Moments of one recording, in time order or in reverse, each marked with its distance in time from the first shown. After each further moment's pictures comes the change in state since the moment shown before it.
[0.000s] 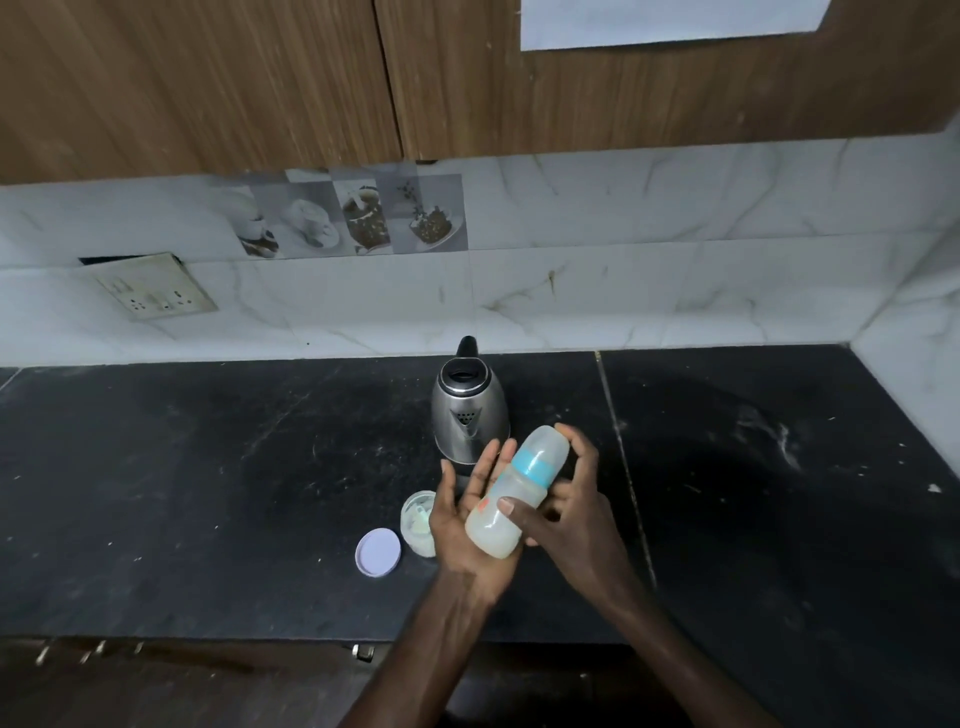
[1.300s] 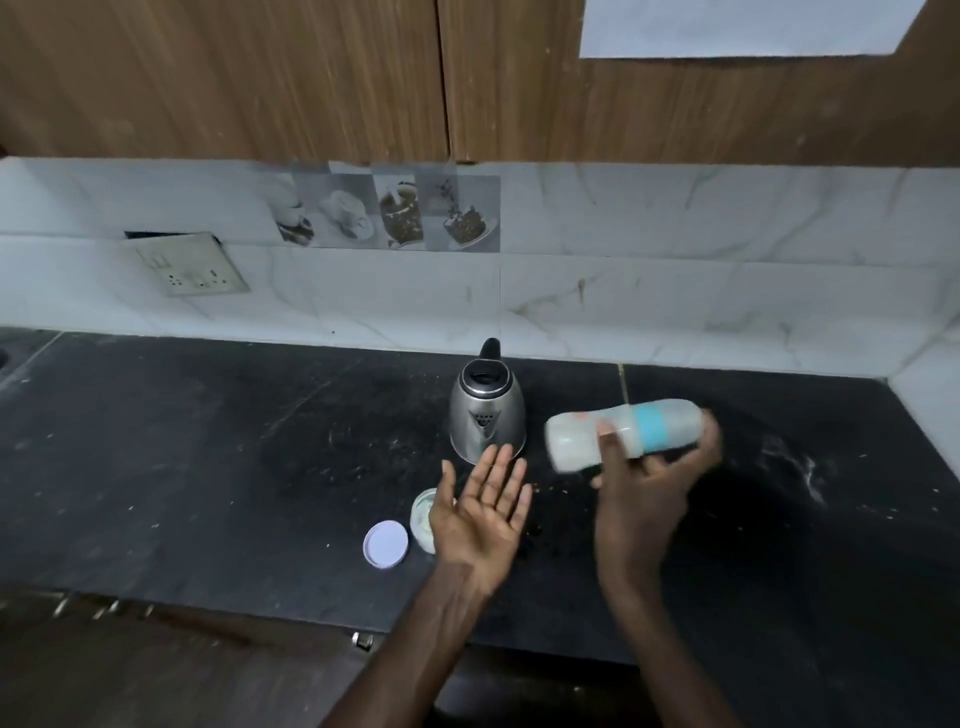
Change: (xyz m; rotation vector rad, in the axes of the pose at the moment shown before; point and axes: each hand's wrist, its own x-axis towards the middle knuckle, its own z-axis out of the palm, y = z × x) left_hand 0.005 0.015 -0.002 0.015 0.084 0.092; right_hand 0.024 -0.041 0.000 0.245 0.641 0.037
